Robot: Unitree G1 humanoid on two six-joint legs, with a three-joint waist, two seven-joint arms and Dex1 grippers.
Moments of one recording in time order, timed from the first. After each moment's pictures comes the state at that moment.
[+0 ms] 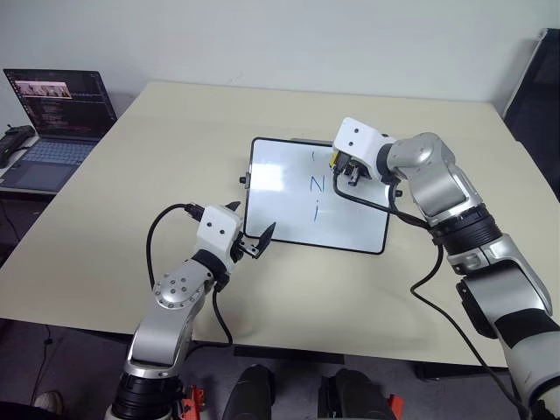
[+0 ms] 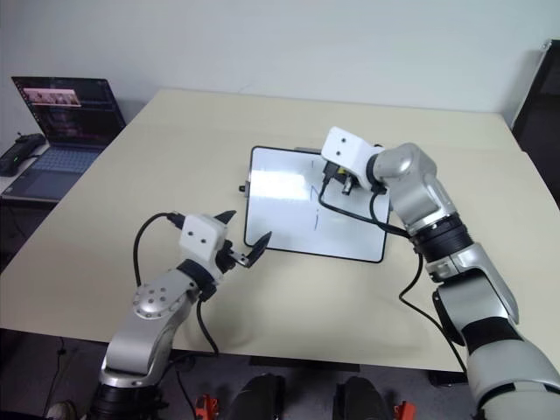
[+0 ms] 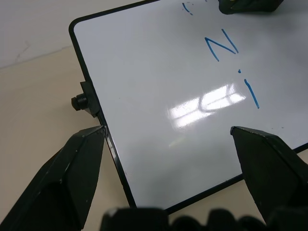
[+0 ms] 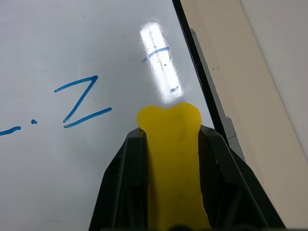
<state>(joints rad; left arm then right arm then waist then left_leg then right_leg) -0.13 0.35 -0.03 -0.40 -0.10 0.40 -0.37 -1.08 -0.46 0.38 0.36 -0.26 0.51 0.82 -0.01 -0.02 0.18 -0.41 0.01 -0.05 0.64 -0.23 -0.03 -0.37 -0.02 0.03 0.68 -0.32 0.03</state>
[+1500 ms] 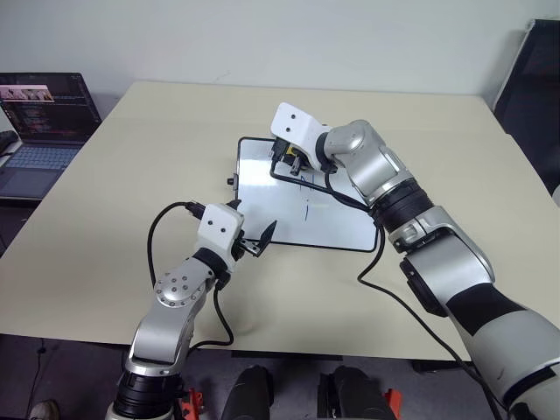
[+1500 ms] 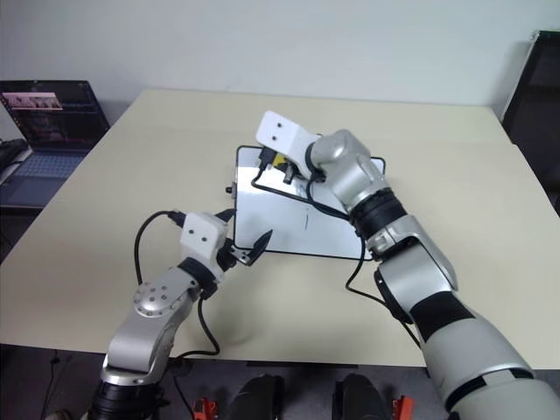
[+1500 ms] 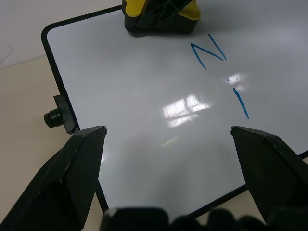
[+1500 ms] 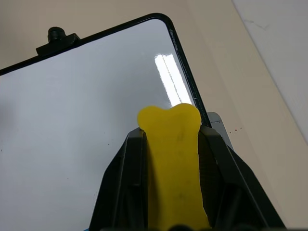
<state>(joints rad) -0.14 0.35 -0.04 -0.39 -0.09 0.40 -0.36 -1.32 -0.15 0.37 0.77 -0.25 0.36 0.72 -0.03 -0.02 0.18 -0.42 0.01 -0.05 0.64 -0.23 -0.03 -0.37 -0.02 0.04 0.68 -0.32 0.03</state>
